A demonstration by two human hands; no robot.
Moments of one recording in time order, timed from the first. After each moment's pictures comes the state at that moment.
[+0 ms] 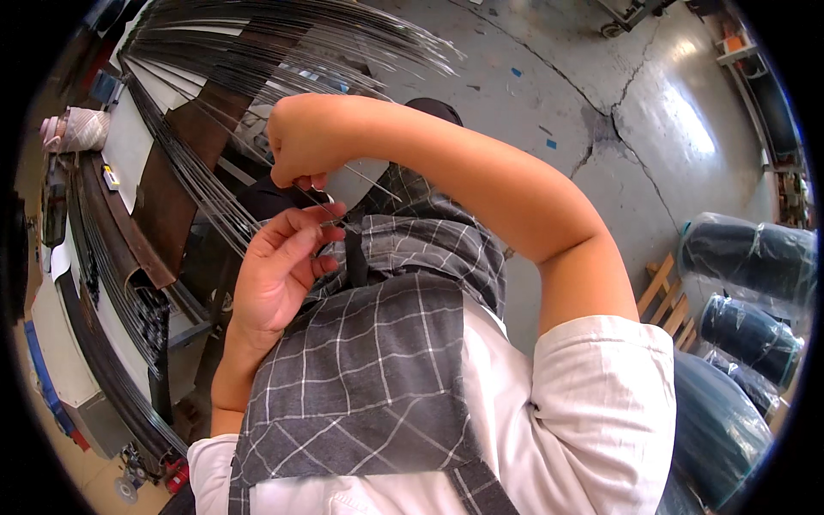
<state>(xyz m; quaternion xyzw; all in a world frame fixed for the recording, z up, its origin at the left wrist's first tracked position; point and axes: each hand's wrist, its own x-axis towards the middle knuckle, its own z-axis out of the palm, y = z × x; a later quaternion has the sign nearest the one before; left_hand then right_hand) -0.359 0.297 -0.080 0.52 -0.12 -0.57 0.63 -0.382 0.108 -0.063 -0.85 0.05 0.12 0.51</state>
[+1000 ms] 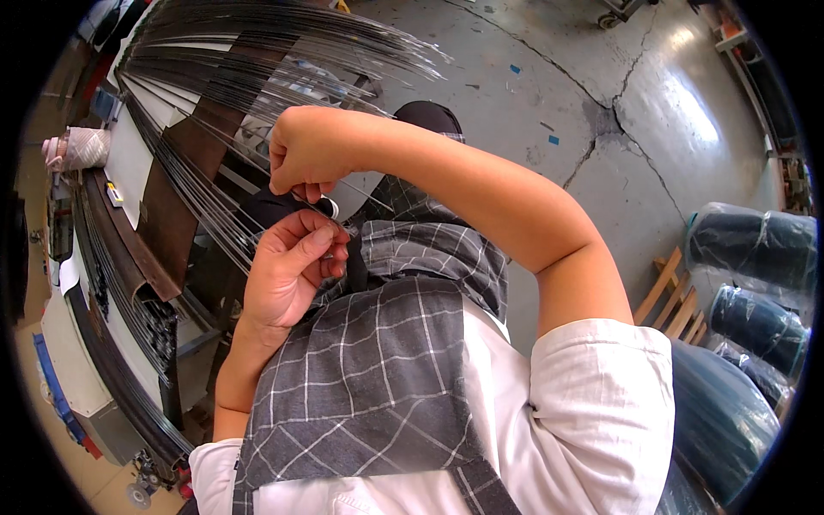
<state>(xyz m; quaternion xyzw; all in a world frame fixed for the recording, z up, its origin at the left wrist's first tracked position) -0.357 0.285 -0.088 0.54 -0.12 -0.59 0.59 -0.391 0.103 -0.076 -0.77 0.07 0.10 0.62</state>
